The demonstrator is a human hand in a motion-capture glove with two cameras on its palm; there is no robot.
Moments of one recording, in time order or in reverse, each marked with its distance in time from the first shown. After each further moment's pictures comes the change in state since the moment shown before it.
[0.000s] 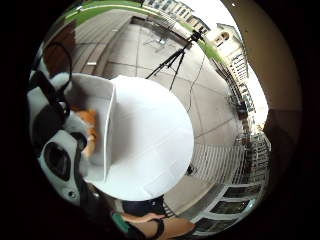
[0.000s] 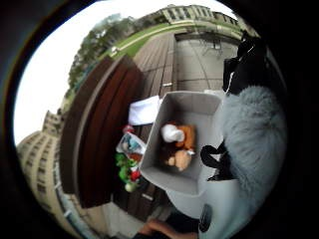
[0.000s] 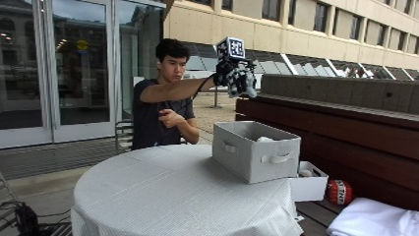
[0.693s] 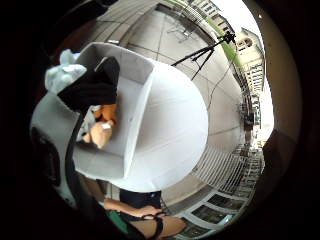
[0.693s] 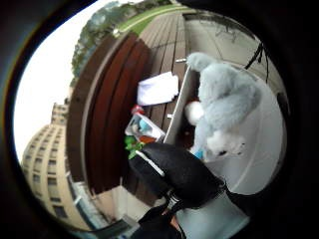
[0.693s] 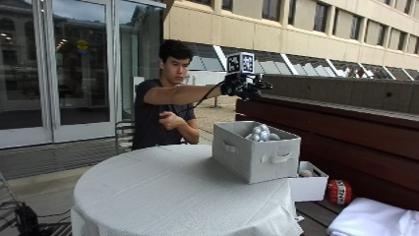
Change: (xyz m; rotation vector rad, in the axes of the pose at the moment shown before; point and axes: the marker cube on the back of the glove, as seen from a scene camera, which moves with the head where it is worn) arm -0.051 0.007 0.054 -0.188 -0.075 -0.130
